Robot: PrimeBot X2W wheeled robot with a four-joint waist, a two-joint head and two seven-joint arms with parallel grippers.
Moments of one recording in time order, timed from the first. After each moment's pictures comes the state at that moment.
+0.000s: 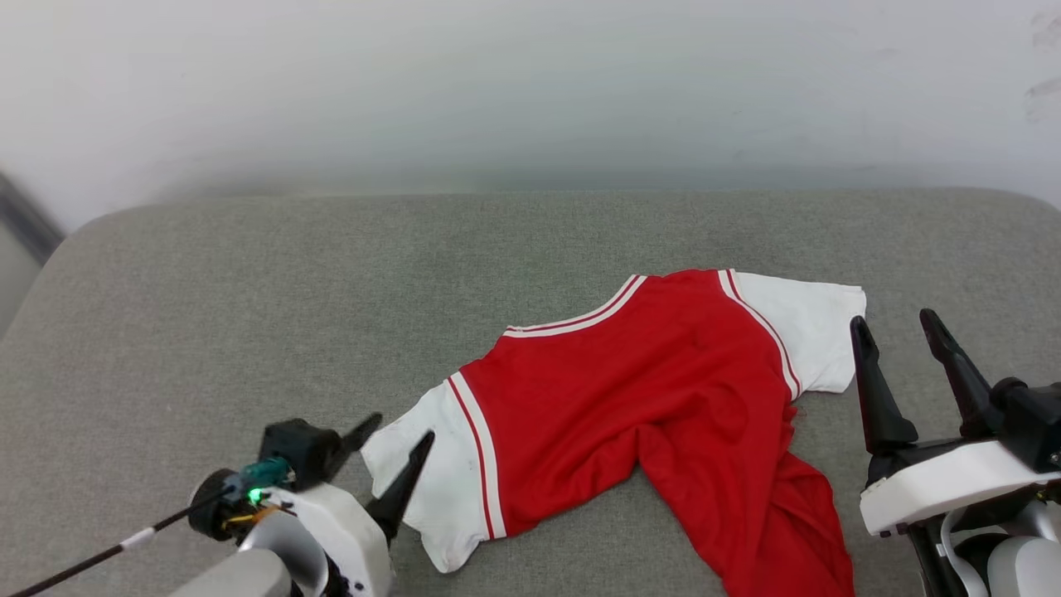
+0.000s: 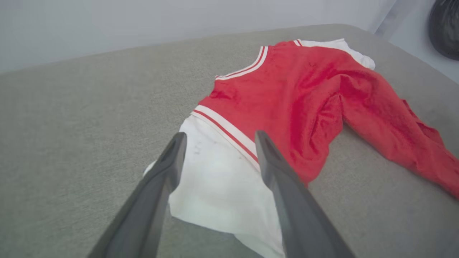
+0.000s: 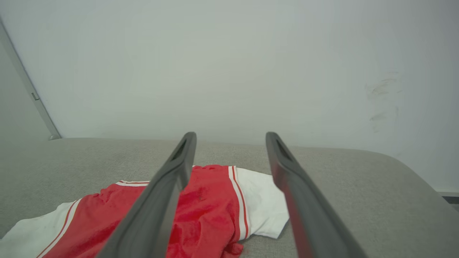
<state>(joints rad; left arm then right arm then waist) -0.41 0.64 -0.99 0.22 -0.94 0.12 -0.22 -0.07 -0.12 -0.02 -0.05 0.19 0.13 -0.02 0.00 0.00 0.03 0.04</state>
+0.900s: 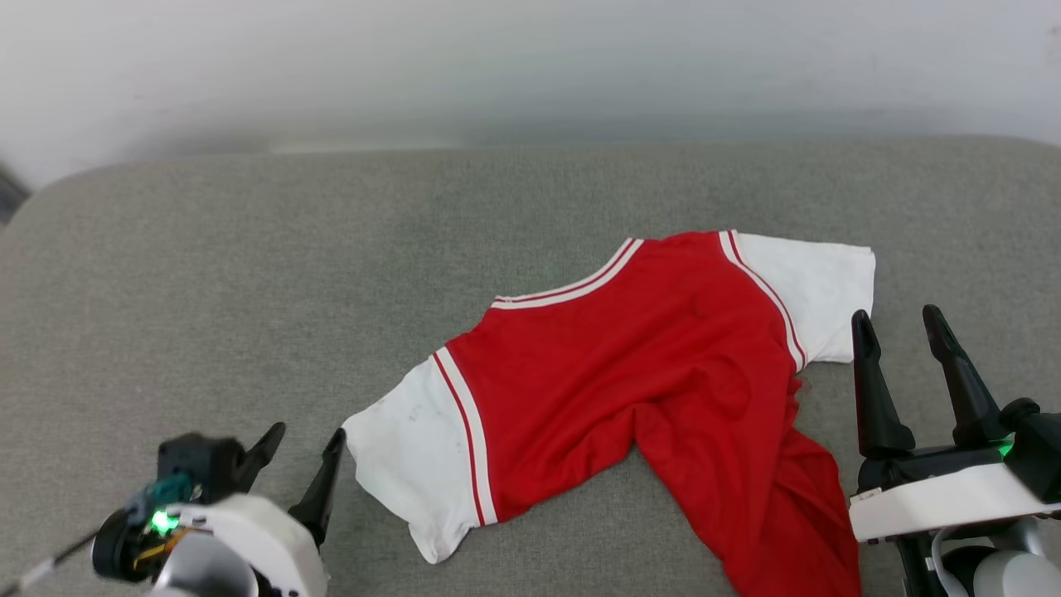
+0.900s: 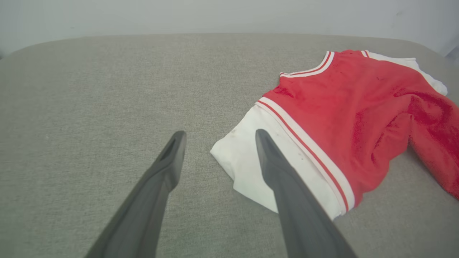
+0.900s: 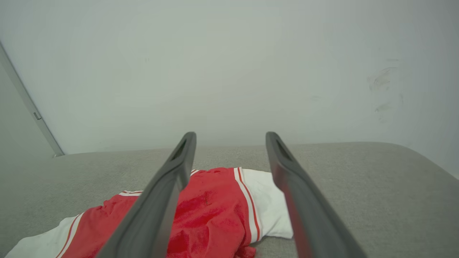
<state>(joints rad) -0.02 0.51 -0.34 -0.02 -0.61 0.09 0.03 -0.04 -0.07 -0.02 -0.09 0.20 0.13 -0.13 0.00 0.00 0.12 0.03</state>
